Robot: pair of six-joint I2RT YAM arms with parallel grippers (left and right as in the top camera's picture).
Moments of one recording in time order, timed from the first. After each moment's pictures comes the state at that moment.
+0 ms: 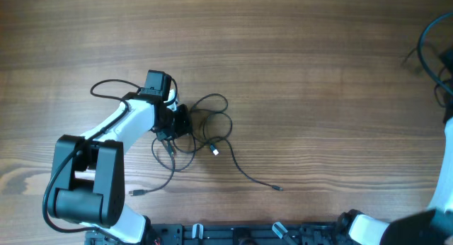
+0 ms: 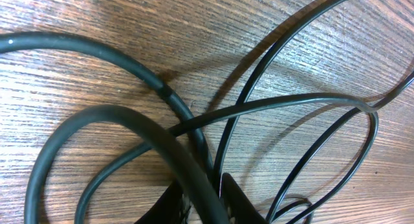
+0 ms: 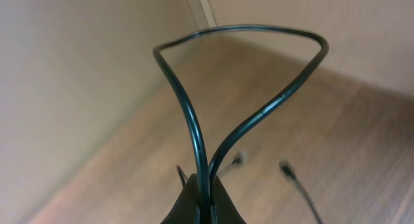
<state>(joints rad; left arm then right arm) -0.16 1.74 0.90 -0.59 0.34 -0.51 -0.52 1.44 1.25 -0.39 0.10 0.42</state>
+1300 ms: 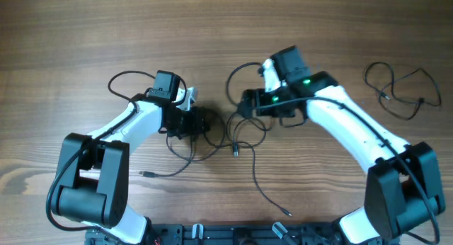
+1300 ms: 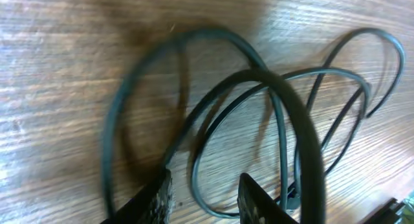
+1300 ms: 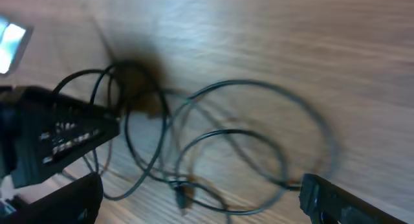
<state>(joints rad) -0.22 1.75 0.89 -0.52 0.48 -0.31 0.43 1.70 1.16 -0.68 -0.37 0.35</state>
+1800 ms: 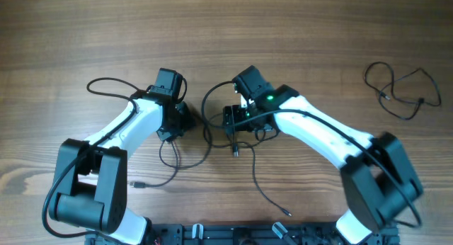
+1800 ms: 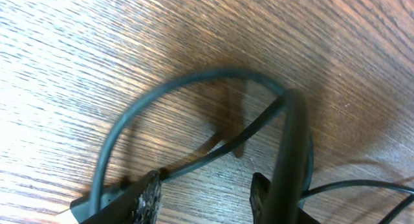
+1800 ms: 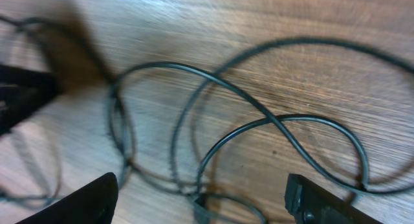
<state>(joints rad) -0.24 1.72 0.94 -0.65 0.10 -0.75 0.63 1.81 1.16 -0.62 -0.20 0.53</state>
